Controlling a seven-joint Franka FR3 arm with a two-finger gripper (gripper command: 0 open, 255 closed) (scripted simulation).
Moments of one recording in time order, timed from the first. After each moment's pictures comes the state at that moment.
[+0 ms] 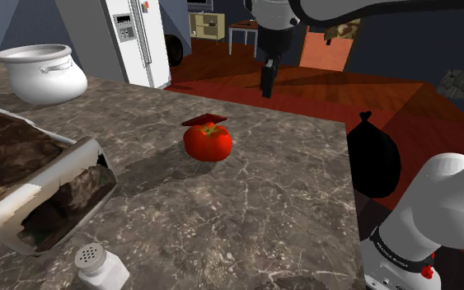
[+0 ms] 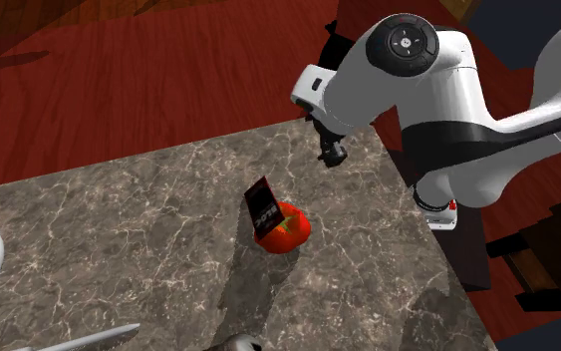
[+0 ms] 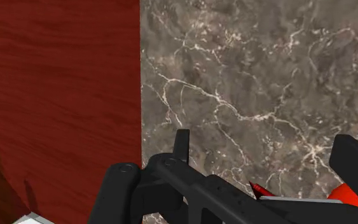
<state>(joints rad) 0.10 -0.44 0.28 -2.04 -0.24 1.70 -0.15</state>
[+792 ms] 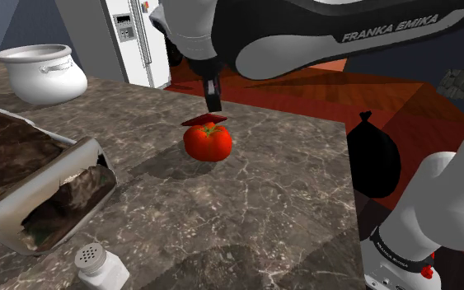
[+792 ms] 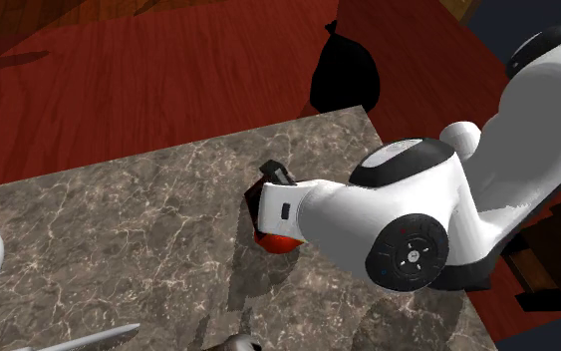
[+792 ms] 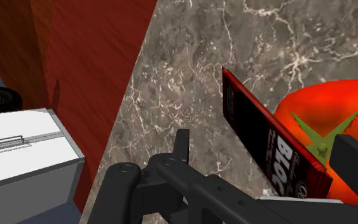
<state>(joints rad) 0.19 -0.11 0.57 -1.78 -0.59 1.66 -0.15</state>
